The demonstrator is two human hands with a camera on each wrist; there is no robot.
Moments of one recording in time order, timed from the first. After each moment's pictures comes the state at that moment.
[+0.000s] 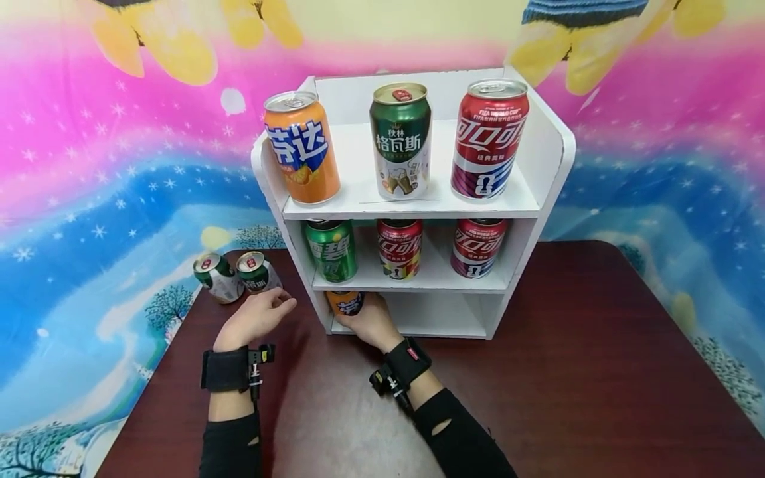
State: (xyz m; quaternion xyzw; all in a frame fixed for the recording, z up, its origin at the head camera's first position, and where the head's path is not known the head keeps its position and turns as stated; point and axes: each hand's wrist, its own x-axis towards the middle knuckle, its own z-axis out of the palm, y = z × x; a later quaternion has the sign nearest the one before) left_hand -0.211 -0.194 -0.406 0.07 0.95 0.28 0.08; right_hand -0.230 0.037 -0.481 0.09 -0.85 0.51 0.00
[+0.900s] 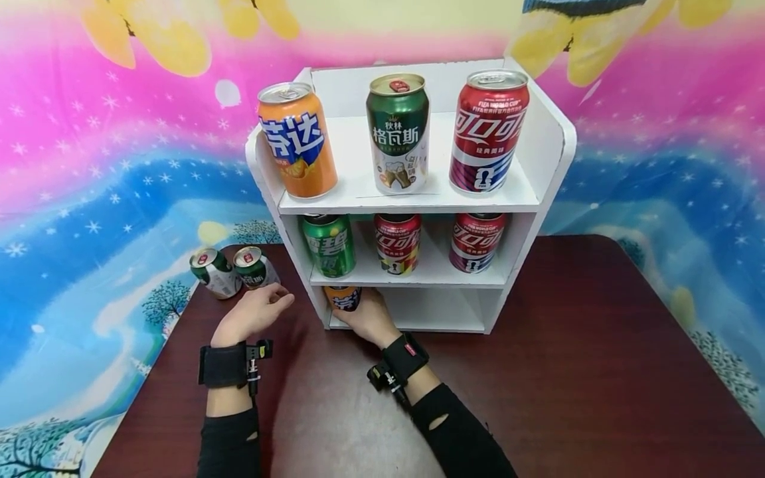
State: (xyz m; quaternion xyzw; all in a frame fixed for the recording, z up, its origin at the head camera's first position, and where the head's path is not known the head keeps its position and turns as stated) left_hand -0.210 -0.194 -0.408 0.07 0.95 0.28 0.09; right_hand -0.228 0.037 -0.479 0.11 -0.85 0.51 0.00
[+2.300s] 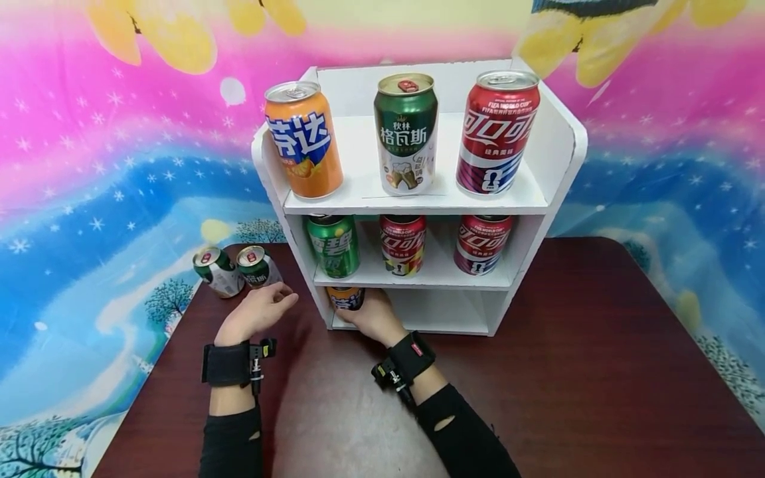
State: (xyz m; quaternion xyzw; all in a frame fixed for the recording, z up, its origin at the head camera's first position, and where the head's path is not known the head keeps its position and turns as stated) left_hand -0.215 -0.193 -0.407 0.06 0.95 0.28 0.09; right_hand -0.230 0.039 -0.472 0.10 -0.85 0.51 -0.03
